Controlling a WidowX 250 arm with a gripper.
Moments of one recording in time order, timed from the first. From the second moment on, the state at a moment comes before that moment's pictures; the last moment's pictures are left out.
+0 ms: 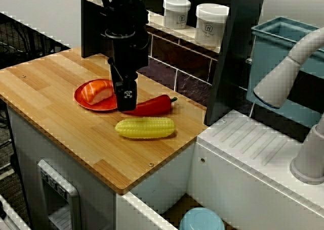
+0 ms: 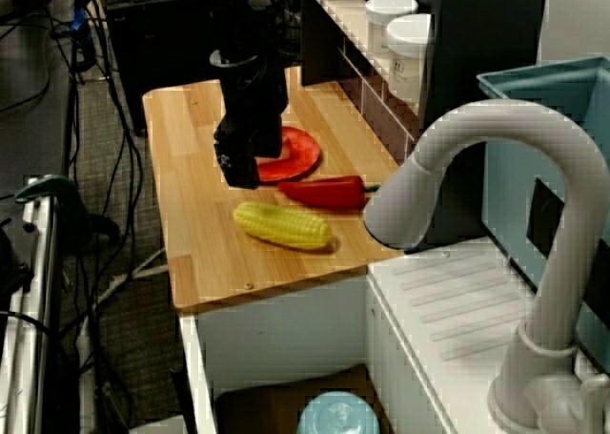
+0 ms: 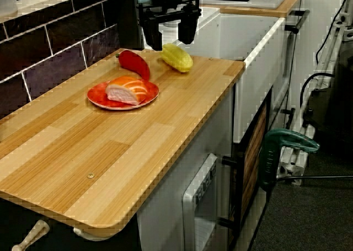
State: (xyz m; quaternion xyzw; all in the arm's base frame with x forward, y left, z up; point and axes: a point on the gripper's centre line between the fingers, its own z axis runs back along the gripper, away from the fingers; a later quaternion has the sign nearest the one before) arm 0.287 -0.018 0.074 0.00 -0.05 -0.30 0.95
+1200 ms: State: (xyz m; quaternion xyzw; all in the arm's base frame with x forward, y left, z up) arm 0.284 -0.058 0.037 0.03 -0.06 -0.24 0.97
